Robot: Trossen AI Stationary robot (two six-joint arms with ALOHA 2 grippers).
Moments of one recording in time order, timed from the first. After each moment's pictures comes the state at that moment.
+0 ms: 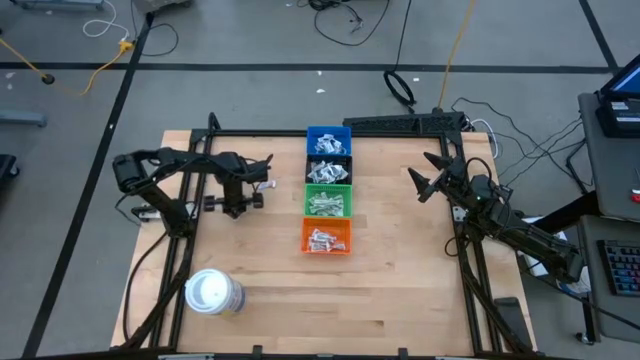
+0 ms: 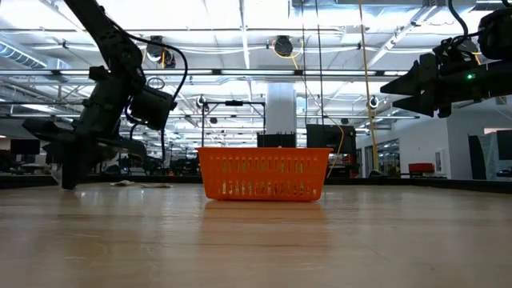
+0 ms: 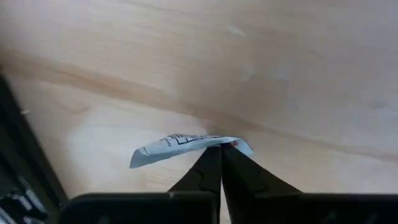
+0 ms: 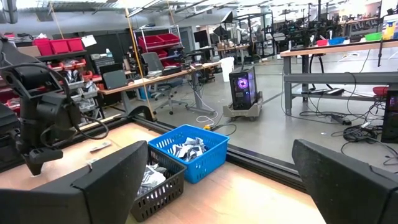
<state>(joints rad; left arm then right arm) 0.51 1.58 0.73 -0.94 0.24 -1.21 -0.57 0.04 0.01 0.08 0.16 0.17</state>
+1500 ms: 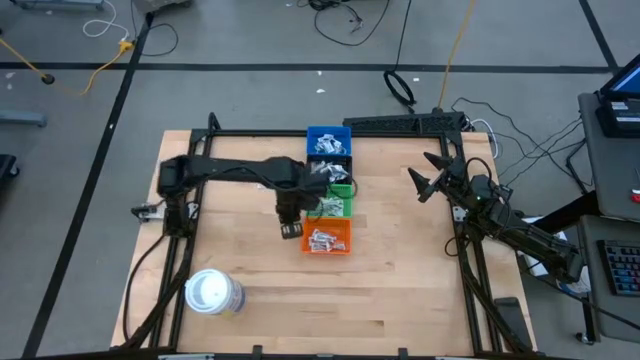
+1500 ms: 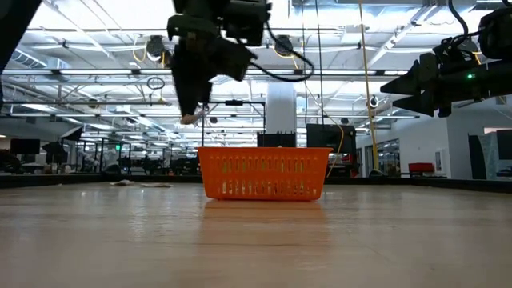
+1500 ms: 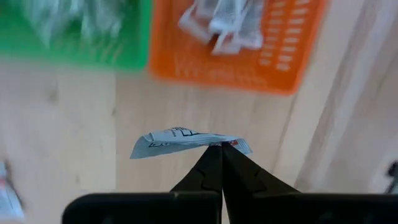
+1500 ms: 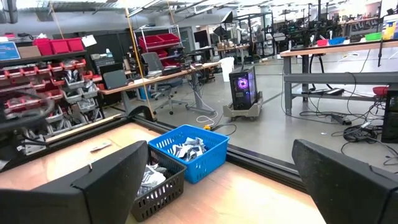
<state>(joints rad) 0.10 1.91 1.62 -1.30 0.26 -0.06 -0.57 0.04 0.01 0.08 0.16 0.17</state>
